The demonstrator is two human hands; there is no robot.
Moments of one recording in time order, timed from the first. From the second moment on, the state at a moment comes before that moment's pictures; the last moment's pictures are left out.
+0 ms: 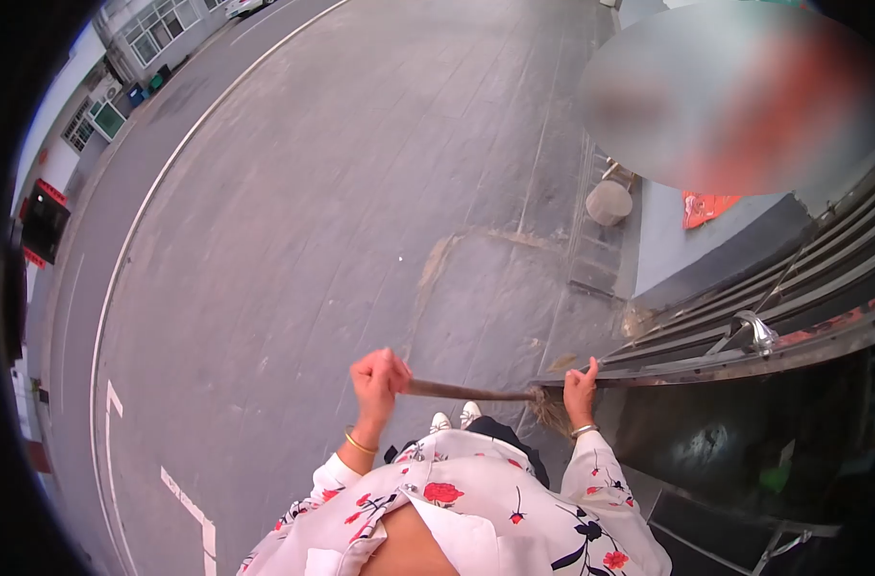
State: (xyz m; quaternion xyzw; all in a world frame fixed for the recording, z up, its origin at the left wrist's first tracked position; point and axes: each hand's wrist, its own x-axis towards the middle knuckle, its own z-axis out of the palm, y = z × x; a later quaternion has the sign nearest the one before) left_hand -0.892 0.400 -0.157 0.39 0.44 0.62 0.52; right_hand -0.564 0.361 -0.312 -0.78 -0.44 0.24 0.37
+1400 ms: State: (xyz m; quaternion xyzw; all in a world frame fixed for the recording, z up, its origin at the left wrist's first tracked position) left_hand -0.865 0.605 -0.122 0.29 0.22 0.60 0.71; right_hand -0.686 0.549 -0.475 -0.26 0.27 0.69 0.62
